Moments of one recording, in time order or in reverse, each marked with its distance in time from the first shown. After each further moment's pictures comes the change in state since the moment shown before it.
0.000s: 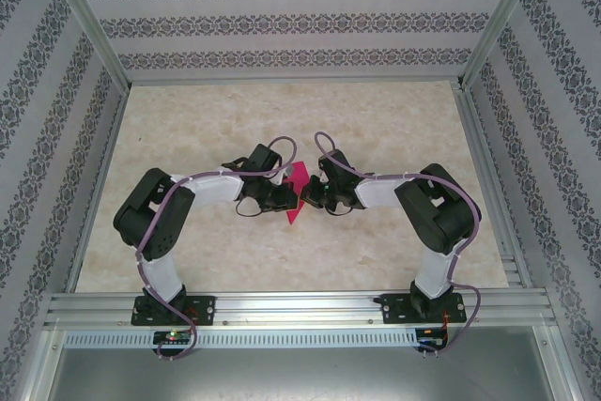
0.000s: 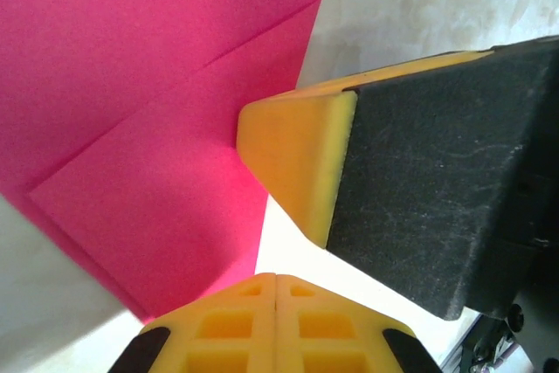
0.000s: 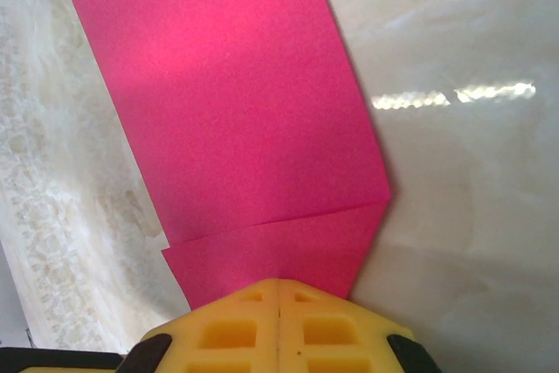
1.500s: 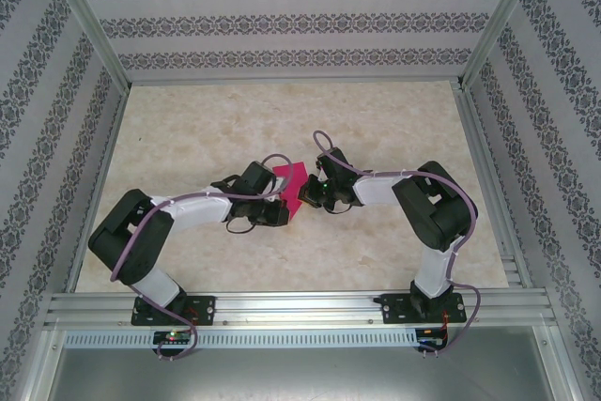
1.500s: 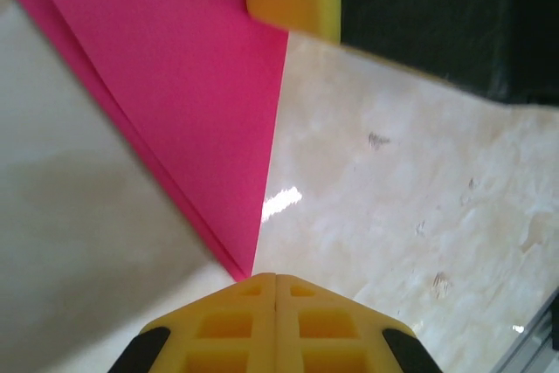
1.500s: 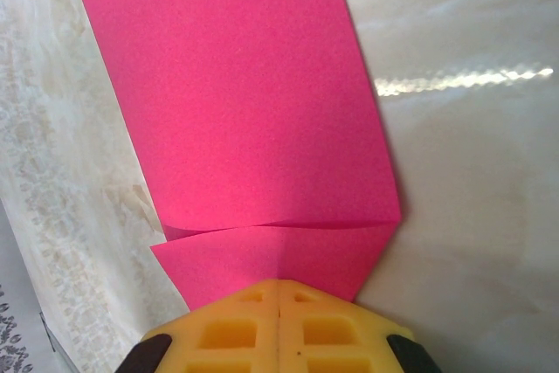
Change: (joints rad) left arm -0.066 -0.195 -0.194 0.027 -0.159 0.070; right arm -0.013 0.027 0.034 -0.027 -0.049 -0.005
